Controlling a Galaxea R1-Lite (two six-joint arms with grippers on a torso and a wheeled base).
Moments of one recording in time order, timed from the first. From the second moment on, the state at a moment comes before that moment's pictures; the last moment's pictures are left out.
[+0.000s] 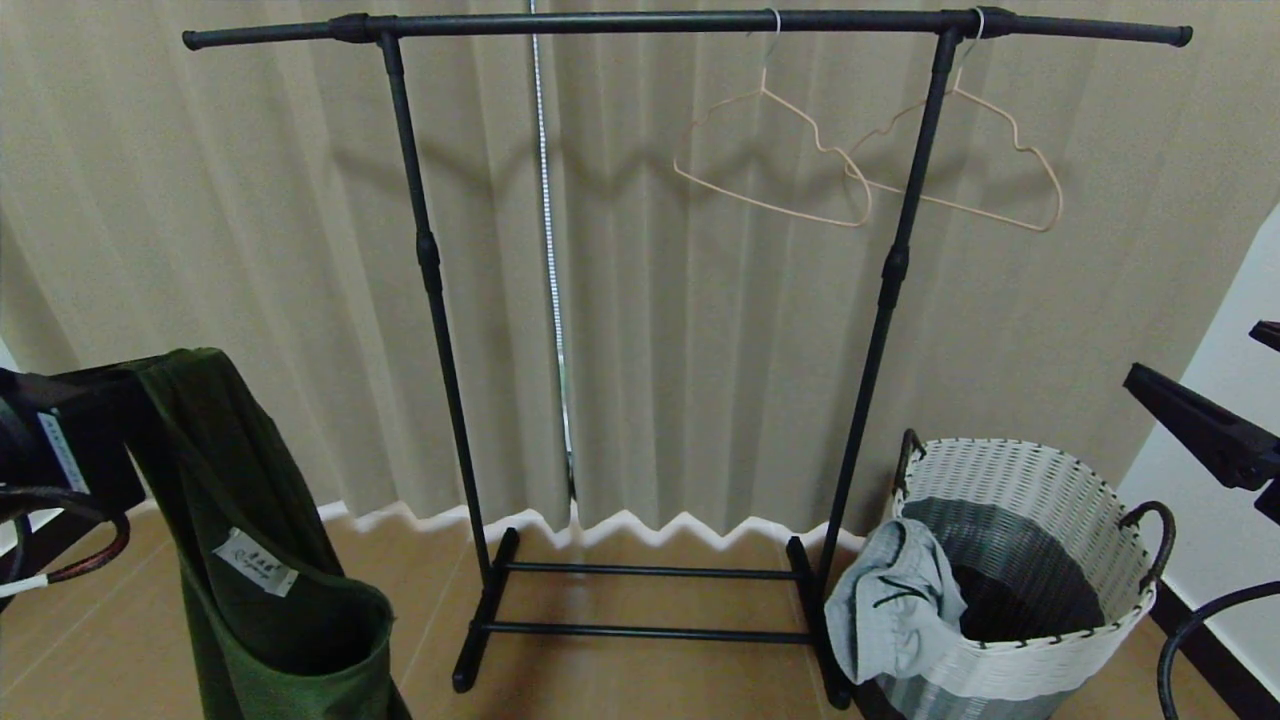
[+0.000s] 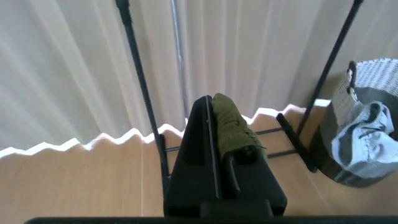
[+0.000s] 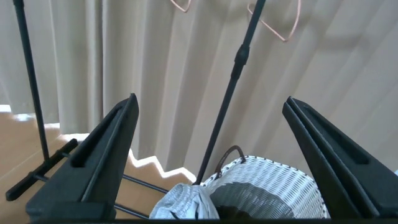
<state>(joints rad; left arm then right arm) -0.24 1.05 -0.71 -0.18 0.01 0.05 0.04 1.06 -0.42 -0.69 0.16 -0.15</state>
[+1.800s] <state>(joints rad) -0.16 1.17 -0.71 -0.23 -0.08 0.11 -0.05 1.13 -0.41 -0.69 0.16 -0.09</state>
